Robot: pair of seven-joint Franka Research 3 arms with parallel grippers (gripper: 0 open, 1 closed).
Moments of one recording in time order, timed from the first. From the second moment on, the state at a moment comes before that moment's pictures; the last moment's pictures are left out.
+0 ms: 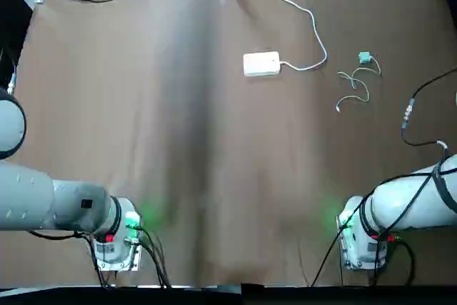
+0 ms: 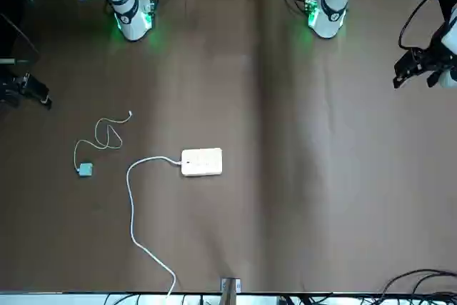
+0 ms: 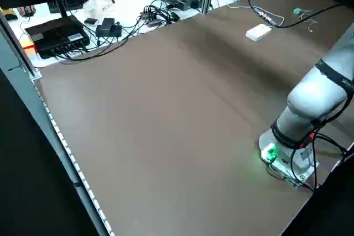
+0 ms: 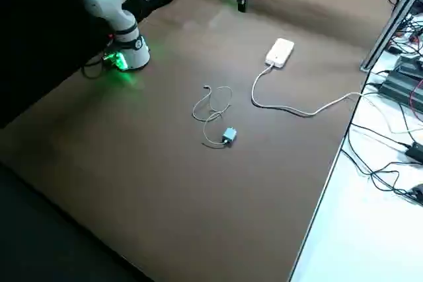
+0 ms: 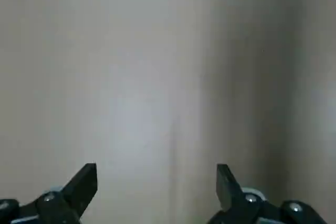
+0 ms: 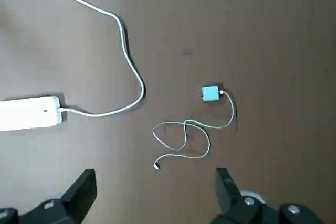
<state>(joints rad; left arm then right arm) -0.05 -0.06 0.00 -1.60 0.01 1.60 -0.05 0.06 0.06 -0.09 -1.48 0.00 1.59 0.03</state>
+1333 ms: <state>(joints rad) -0.05 -0.05 0.00 -1.67 -0.07 1.64 -0.05 -0.17 0.17 -0.10 -1.49 0.14 1.66 -0.66</state>
